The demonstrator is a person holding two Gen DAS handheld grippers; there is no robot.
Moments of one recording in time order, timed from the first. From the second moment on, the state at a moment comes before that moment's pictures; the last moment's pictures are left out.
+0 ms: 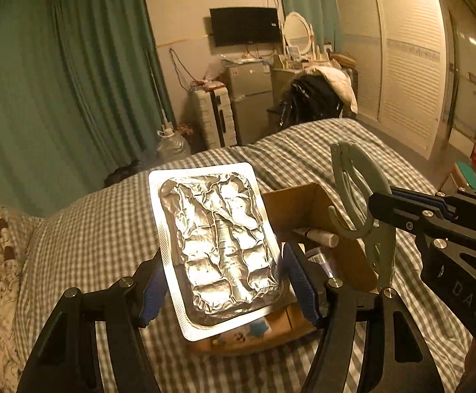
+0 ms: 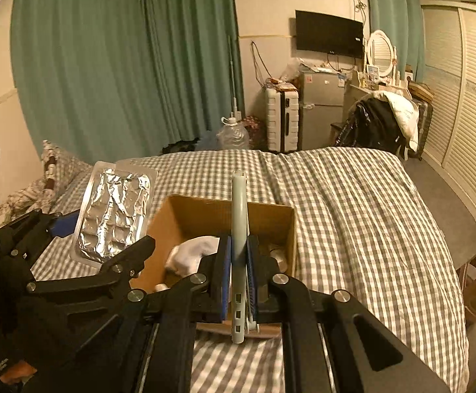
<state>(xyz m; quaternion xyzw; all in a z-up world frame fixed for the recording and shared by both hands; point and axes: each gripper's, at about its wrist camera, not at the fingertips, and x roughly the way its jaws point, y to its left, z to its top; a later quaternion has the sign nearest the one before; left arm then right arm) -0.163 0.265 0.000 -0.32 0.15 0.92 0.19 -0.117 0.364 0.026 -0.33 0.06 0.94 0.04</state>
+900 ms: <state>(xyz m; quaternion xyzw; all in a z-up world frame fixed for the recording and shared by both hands) -0.160 0.242 0.035 -0.31 0.10 0.93 0.17 -0.108 0.397 0.060 -0.28 0.10 0.95 0.08</state>
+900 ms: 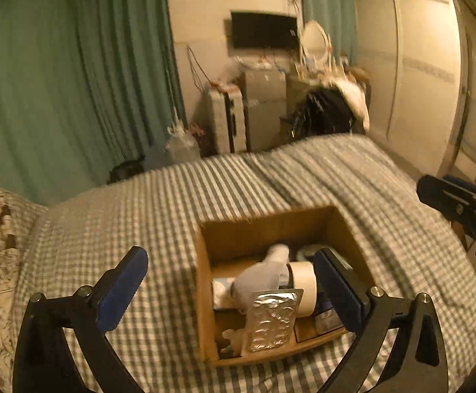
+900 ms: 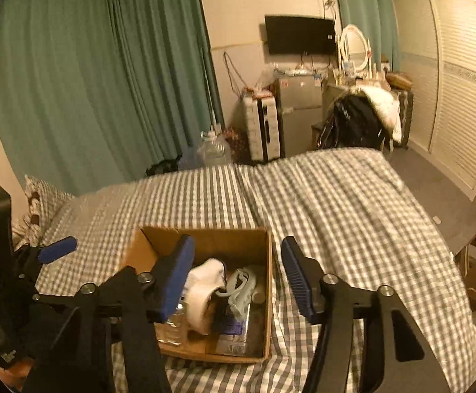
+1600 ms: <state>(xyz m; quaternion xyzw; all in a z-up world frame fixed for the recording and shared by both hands) -0.046 0.137 0.125 -0.18 0.00 0.98 0.12 0.023 0.335 0.156 -0.16 0.04 0.98 0.09</state>
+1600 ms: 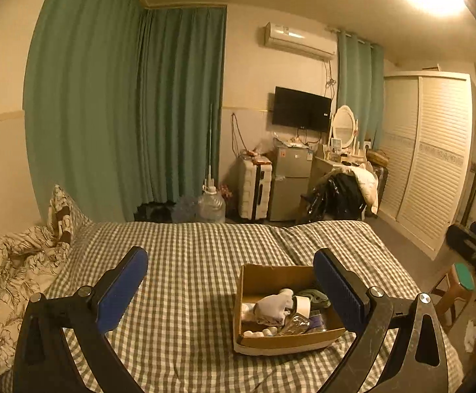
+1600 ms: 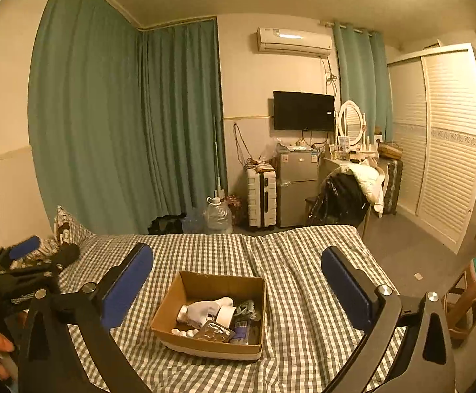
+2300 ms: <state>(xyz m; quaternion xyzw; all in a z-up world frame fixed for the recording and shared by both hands) -0.072 0.116 0.012 -0.22 0.00 0.97 0.07 -0.028 0.338 0.011 -0.21 0.06 0.97 0.10</state>
